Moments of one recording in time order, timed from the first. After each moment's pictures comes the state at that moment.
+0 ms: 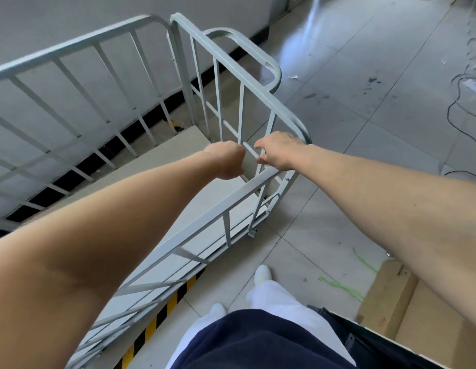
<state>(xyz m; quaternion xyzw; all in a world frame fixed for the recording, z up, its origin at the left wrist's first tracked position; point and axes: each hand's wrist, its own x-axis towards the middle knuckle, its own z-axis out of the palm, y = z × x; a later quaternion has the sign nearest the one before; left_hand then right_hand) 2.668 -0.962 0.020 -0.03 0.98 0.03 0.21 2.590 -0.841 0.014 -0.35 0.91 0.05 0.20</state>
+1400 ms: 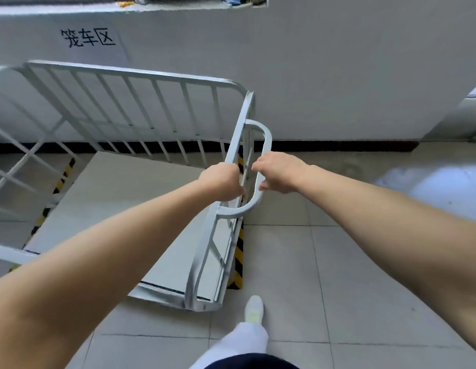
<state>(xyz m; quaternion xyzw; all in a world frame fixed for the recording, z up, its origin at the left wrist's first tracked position) 2.291 -0.932 0.061 -0.54 0.81 0.17 0.12 2.140 -0.915 0.057 -0.80 0.58 0.12 0.09</state>
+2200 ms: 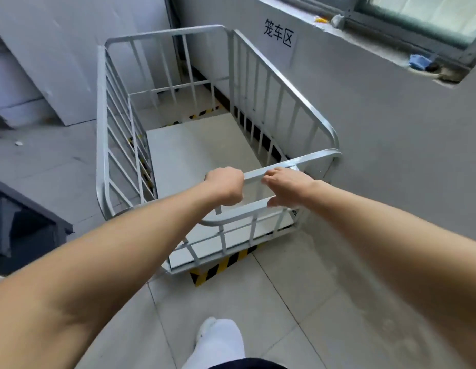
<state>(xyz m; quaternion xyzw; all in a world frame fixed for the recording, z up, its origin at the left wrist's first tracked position) 2.140 -0.980 0.060 -0.85 0.51 0.13 0.08 2.029 -1.090 0.049 -0.97 0.17 0.18 -0.01</state>
